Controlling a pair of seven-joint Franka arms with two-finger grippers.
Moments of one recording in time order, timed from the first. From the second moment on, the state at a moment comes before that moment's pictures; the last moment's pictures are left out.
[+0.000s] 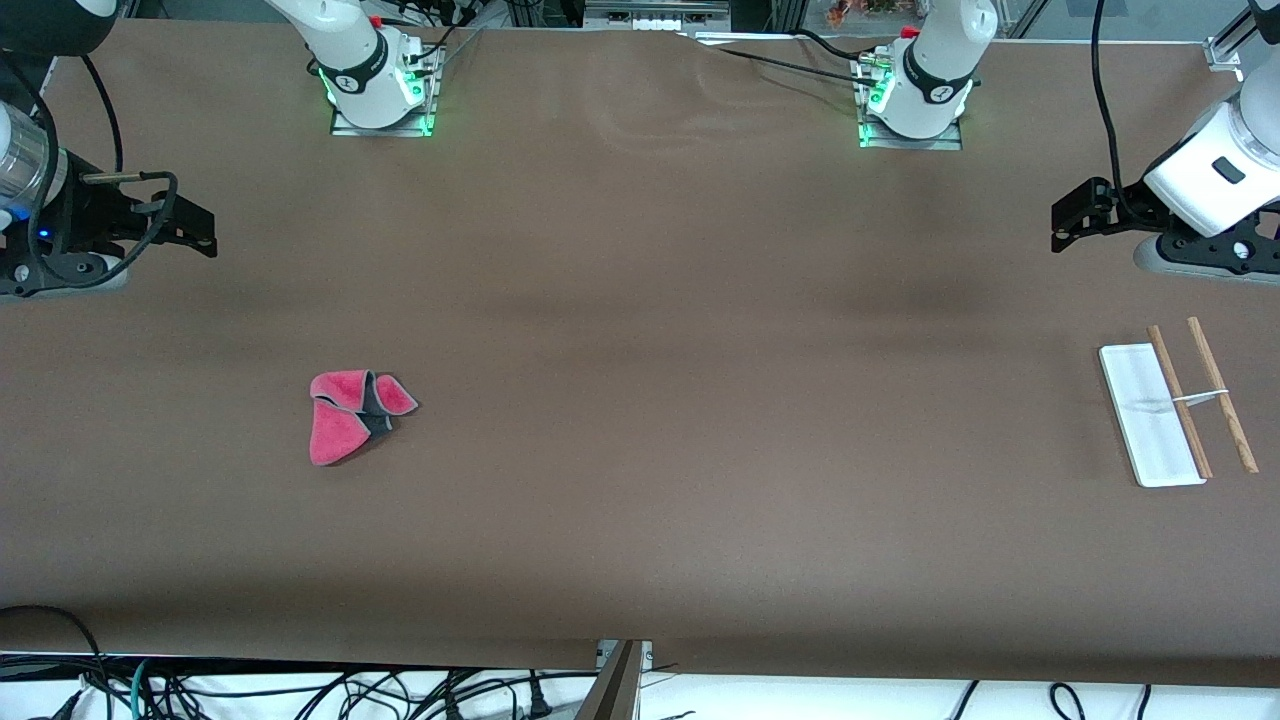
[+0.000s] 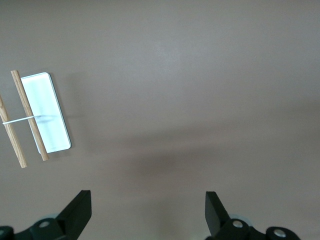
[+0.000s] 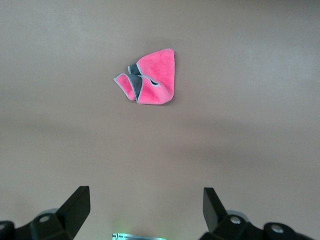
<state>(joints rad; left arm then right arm) -0.02 0.04 -0.06 -1.54 0.03 1.51 0.04 0.06 0.14 0.04 -1.42 -0.05 1.46 -0.06</state>
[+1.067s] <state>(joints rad) -0.02 0.04 -0.06 -1.54 0.03 1.51 0.04 0.11 0.51 0.04 -1.43 -0.05 1.91 -0.06</state>
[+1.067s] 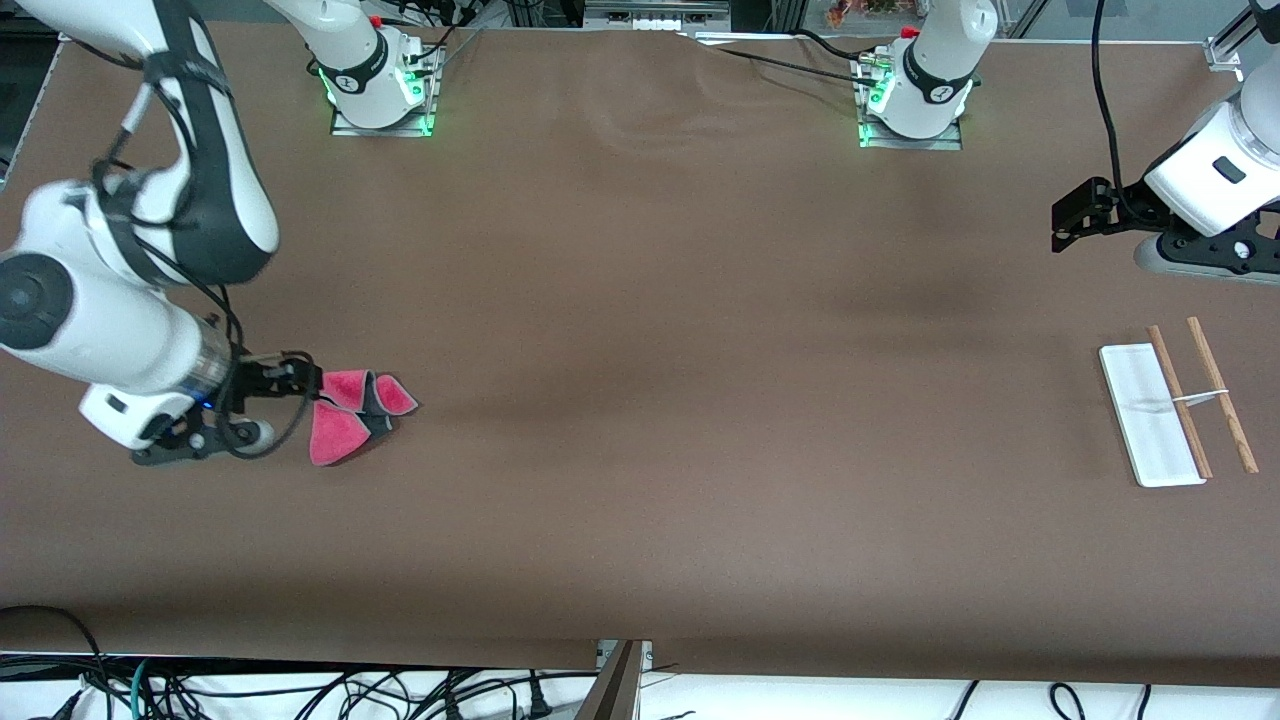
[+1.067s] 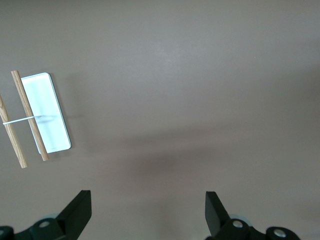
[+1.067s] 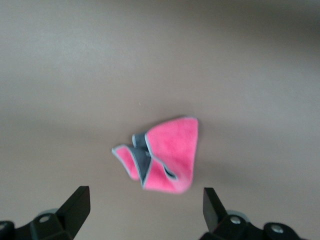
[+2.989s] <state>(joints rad) -0.02 0.04 -0.07 -1.54 0.03 1.51 0.04 0.15 0.78 0.02 -1.44 -0.15 2.09 -0.17</state>
